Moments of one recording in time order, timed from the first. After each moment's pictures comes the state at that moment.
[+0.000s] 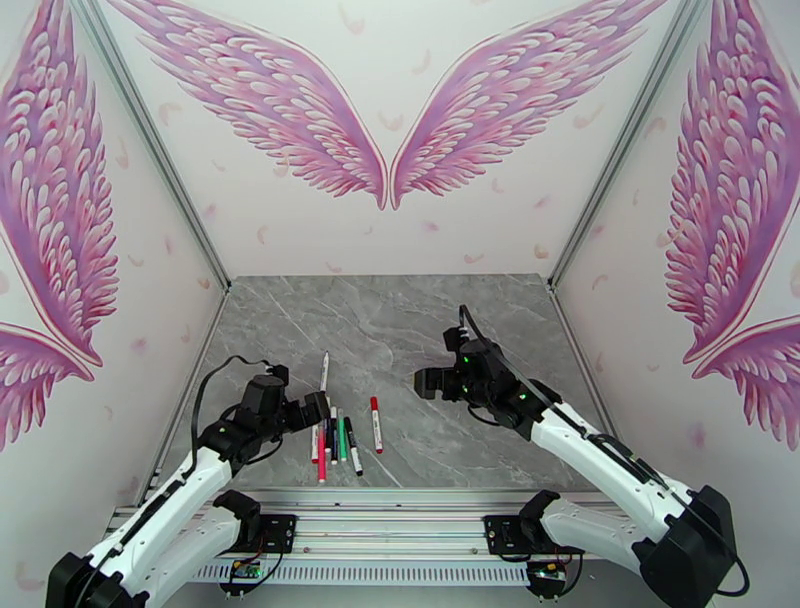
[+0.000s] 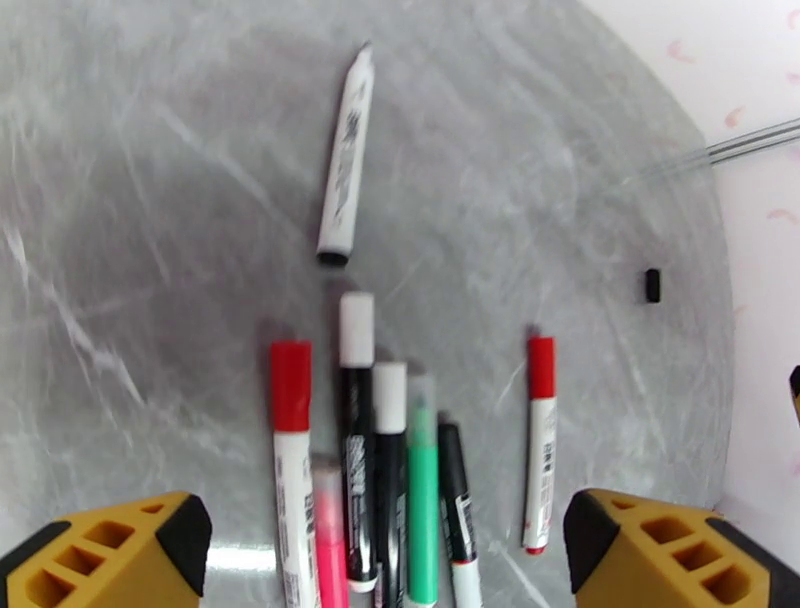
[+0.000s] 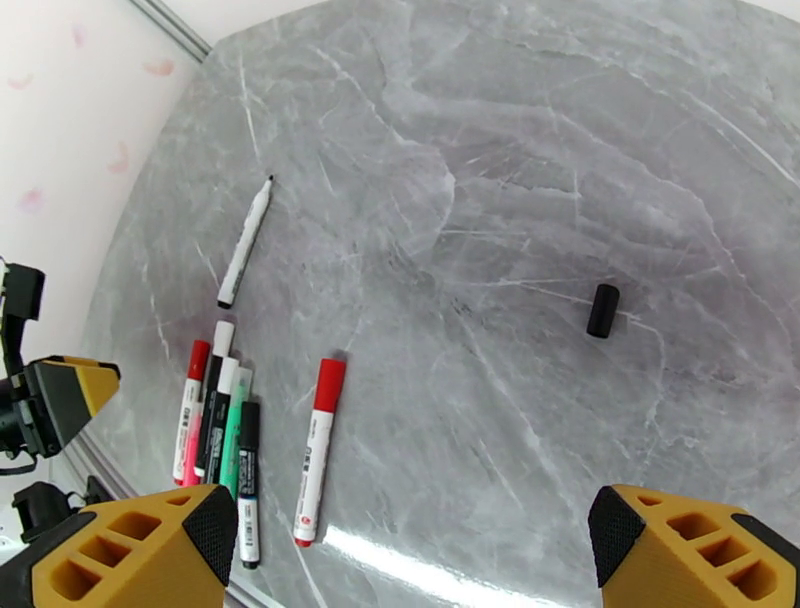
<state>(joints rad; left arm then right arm) -0.38 0.87 0.51 -0.55 0.11 -0.72 0.58 1.11 0.86 -0.48 -0.09 0.47</state>
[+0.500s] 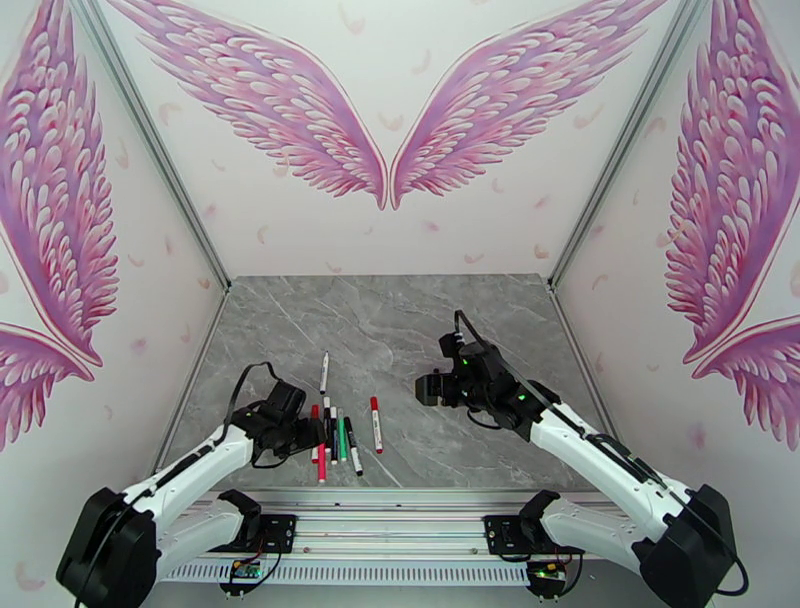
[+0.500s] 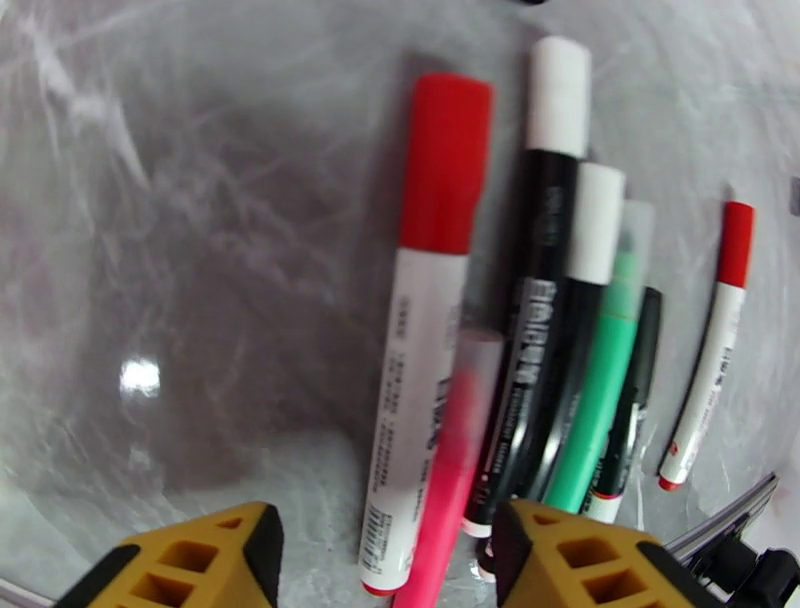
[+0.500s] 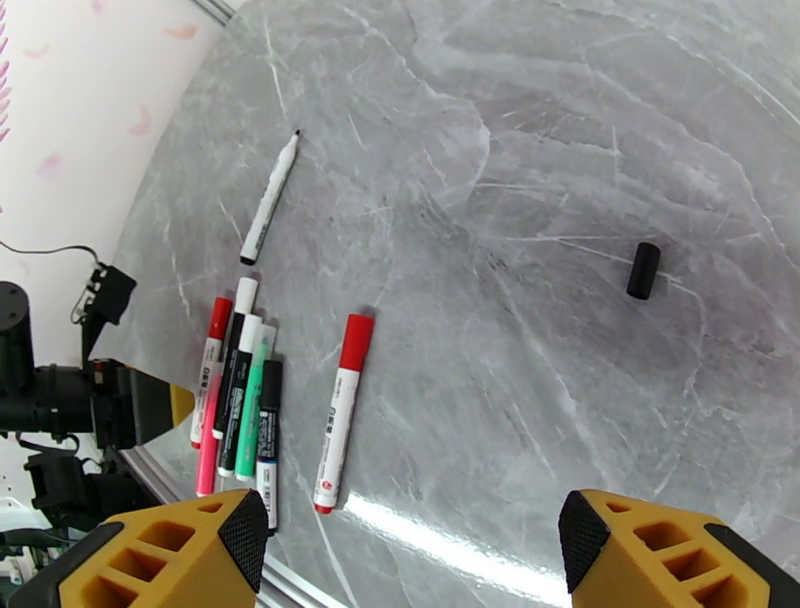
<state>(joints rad) -0.46 1.14 0.53 -0.66 0.13 -0.75 0.58 1.11 0.86 -0.51 -0.17 0.47</state>
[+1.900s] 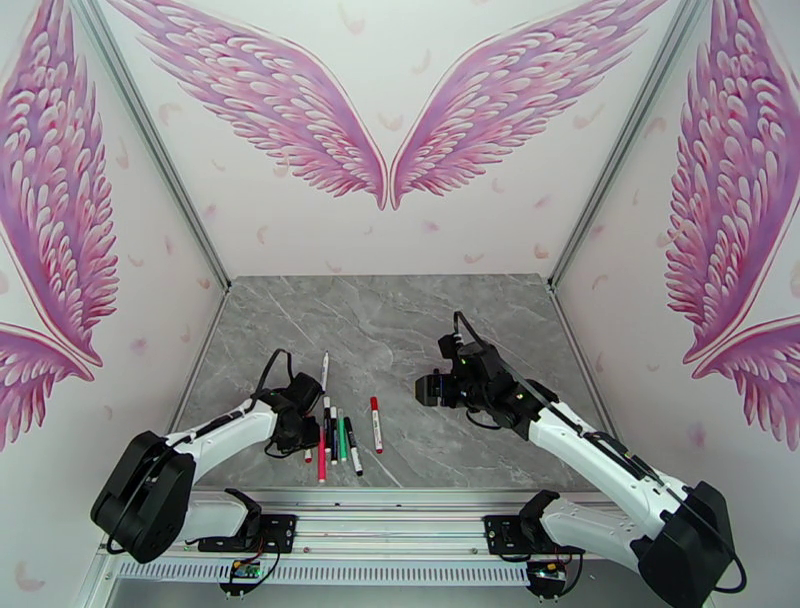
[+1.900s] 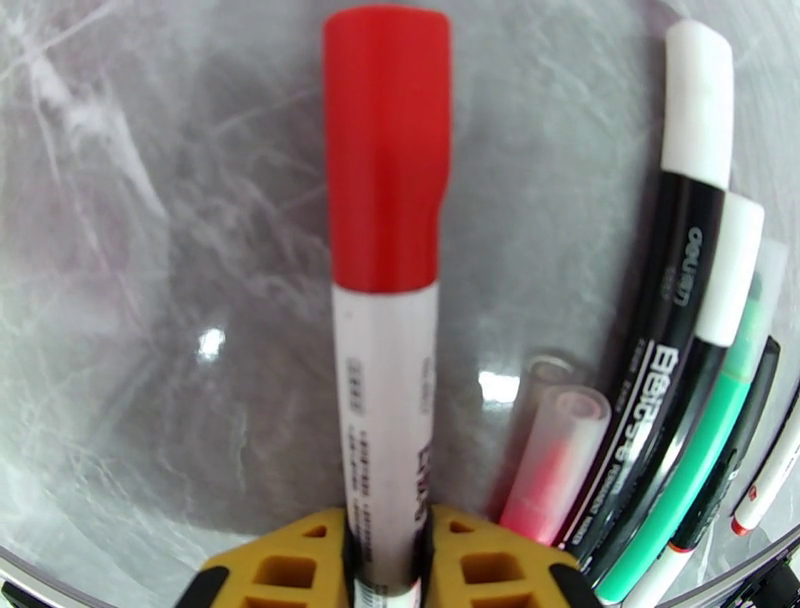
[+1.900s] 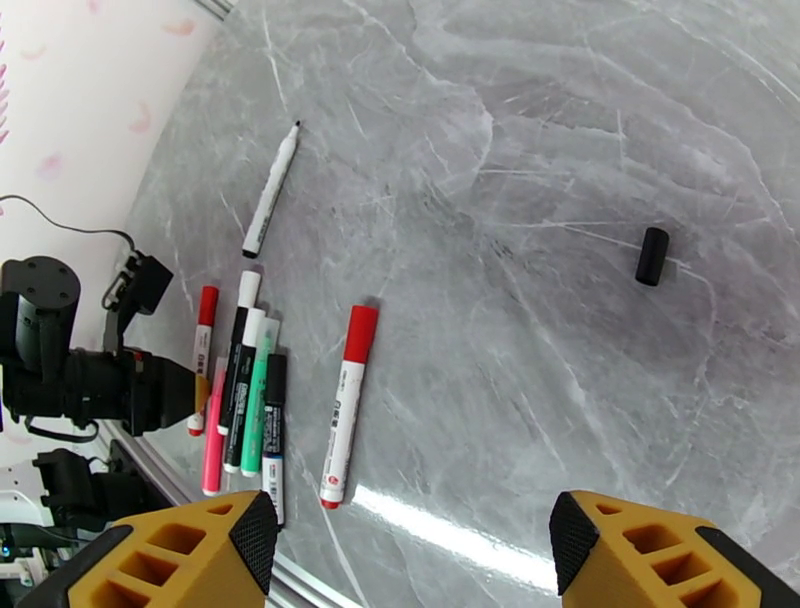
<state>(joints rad) -0.48 1.35 0.64 -0.72 0.01 -0.72 0.58 1.13 0.86 -0.51 -0.19 0.50</state>
